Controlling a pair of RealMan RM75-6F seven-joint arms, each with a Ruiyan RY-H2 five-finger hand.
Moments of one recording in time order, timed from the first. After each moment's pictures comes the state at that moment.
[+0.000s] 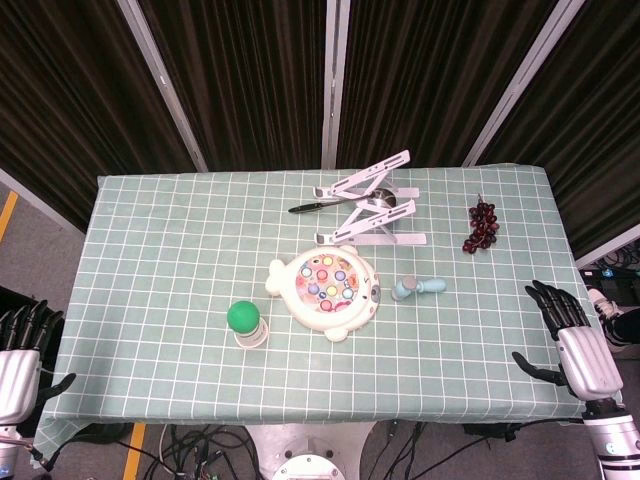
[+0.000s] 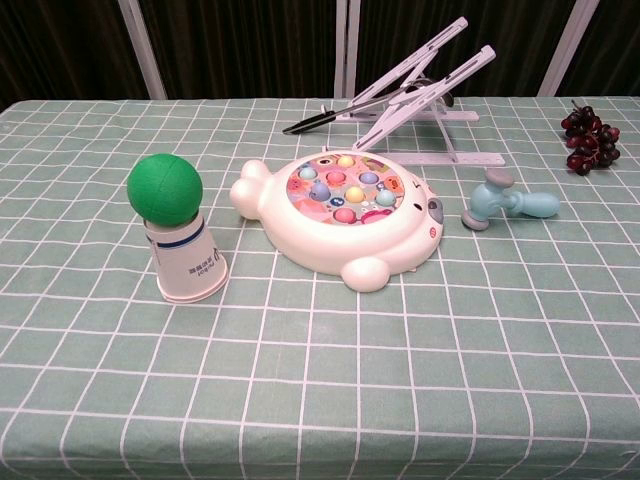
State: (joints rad) left arm 0.03 -1.16 -0.01 -1.64 1.54 1.60 0.21; right arm 0.12 -1.03 0.03 -1.69 -1.61 1.46 0.22
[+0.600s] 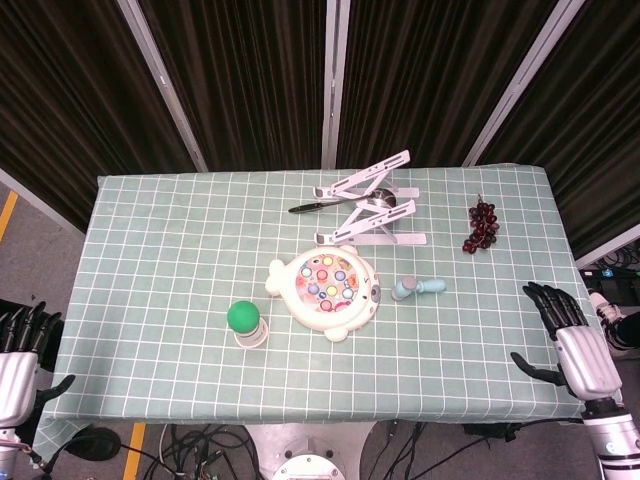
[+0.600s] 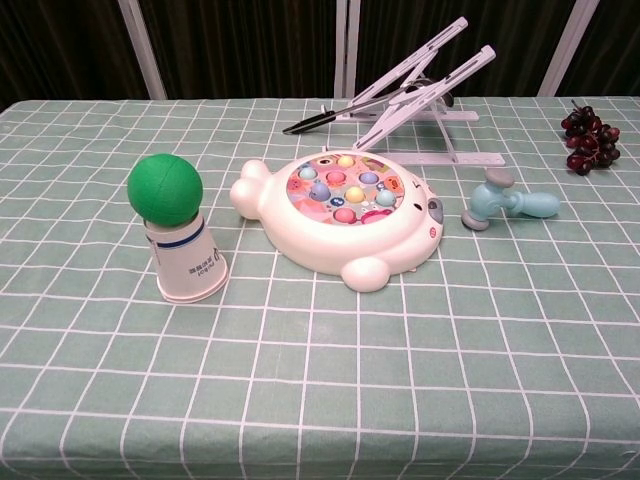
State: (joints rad) left arm 0.04 -1.16 -0.01 -1.64 1.55 1.61 0.20; right arm 0.14 -1.02 0.03 -1.69 -1.62 1.44 0.23
